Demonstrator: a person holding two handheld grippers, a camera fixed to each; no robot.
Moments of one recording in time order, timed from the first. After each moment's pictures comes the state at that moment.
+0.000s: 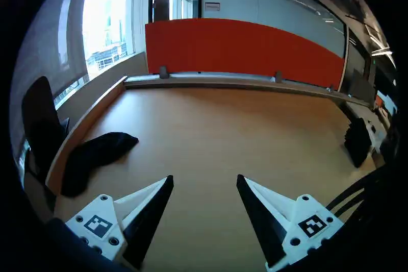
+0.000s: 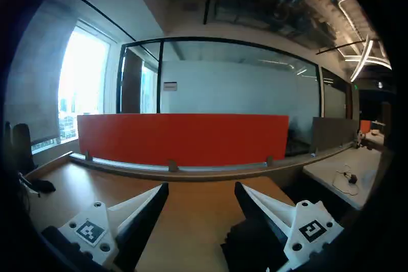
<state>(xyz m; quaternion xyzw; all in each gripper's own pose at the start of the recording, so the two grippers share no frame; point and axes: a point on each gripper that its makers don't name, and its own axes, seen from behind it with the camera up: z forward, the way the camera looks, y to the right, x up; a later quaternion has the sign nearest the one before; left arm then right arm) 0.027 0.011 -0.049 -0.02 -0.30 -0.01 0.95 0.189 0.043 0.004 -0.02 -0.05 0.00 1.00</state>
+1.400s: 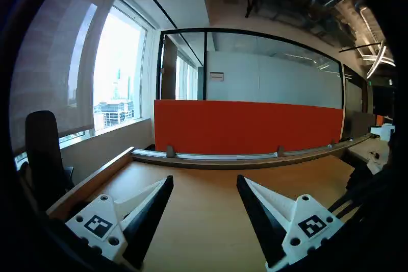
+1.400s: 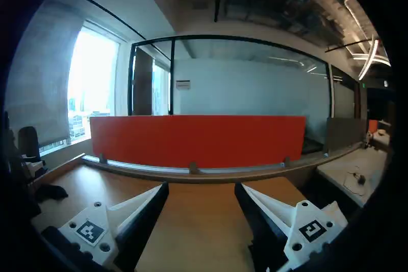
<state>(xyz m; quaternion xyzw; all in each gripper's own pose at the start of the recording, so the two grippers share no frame) 0.160 -0.003 0.009 0.00 -0.06 -0.02 1.00 0.208 -0.027 0.016 0.01 -0.06 0.00 1.00</state>
